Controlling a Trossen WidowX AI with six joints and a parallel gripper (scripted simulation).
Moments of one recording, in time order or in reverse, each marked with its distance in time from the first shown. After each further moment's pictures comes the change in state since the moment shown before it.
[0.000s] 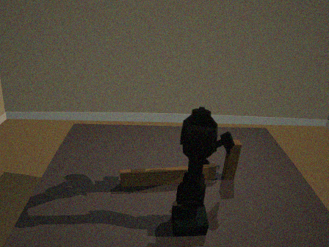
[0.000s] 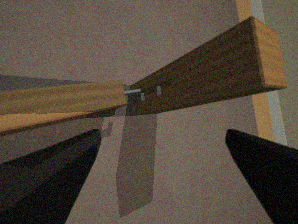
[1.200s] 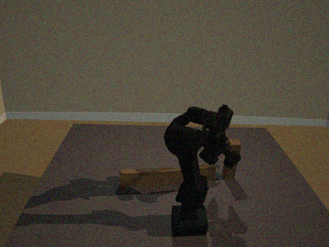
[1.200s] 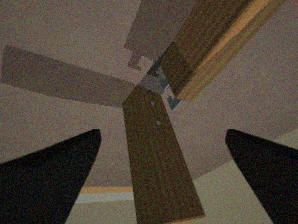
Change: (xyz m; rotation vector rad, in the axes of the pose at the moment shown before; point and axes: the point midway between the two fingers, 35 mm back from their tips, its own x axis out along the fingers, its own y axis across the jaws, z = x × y) arm -0.001 -0.017 -0.013 -2.064 -0.365 0.142
